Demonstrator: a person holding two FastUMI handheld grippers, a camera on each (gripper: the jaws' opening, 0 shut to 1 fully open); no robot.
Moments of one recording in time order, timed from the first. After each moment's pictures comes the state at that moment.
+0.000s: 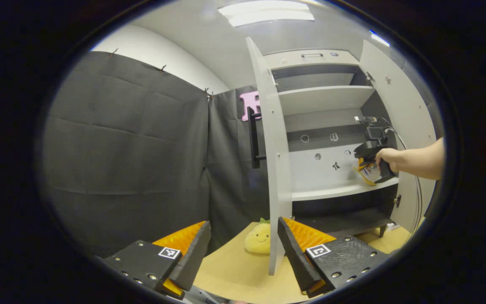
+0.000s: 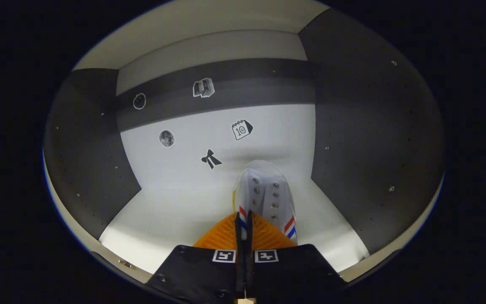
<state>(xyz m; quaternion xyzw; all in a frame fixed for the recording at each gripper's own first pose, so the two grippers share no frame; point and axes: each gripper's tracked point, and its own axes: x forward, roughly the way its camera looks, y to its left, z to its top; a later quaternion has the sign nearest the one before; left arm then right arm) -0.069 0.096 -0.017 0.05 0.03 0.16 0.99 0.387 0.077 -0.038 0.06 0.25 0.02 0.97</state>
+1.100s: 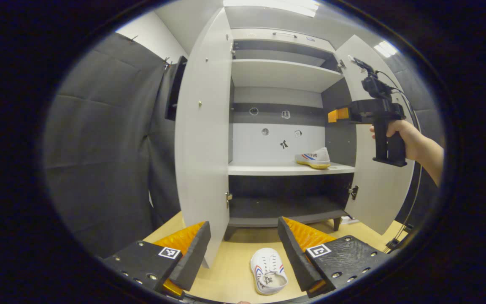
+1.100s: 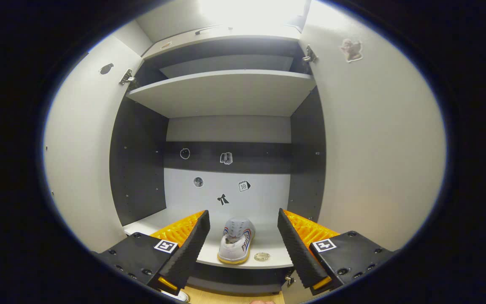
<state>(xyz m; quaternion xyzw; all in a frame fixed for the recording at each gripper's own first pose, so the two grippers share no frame) 0.004 -0.018 -0.104 -0.02 0.12 -0.03 0.99 0.219 0.031 0.081 0.00 0.02 0.06 1.00</state>
